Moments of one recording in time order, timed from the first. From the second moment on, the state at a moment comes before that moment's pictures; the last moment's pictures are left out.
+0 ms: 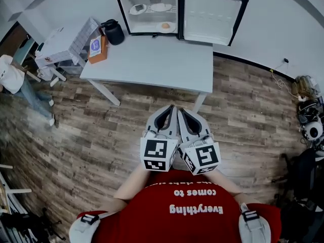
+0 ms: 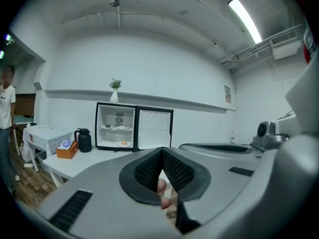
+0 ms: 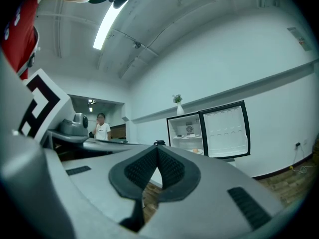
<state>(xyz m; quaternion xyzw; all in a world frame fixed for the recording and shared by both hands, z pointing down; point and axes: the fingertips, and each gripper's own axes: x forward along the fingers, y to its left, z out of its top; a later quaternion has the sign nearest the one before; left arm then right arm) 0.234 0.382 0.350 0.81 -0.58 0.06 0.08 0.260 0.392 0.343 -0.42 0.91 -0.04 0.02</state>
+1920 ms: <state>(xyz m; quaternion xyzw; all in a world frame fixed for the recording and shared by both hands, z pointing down) -0.022 -0.080 0.356 0.84 -0.53 0.11 0.08 0.037 -0.124 0.402 -0.48 0.86 -0.19 0.00</state>
